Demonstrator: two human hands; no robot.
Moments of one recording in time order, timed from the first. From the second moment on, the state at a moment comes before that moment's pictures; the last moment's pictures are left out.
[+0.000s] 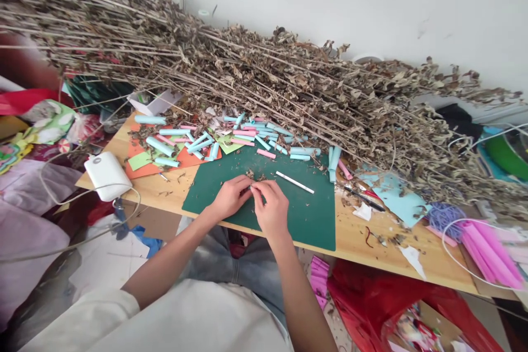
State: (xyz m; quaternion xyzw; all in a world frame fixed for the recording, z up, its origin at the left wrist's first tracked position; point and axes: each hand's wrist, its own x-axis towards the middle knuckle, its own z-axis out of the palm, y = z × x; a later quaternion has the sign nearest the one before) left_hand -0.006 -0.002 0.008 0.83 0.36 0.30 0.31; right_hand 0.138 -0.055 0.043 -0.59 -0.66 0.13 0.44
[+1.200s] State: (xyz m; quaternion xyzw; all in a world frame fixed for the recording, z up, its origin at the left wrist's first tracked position) left_hand -0.004 -0.004 0.006 0.83 0.37 0.29 0.29; right_hand 0.147 -0.042 0.033 -0.57 -0.44 0.45 0.53
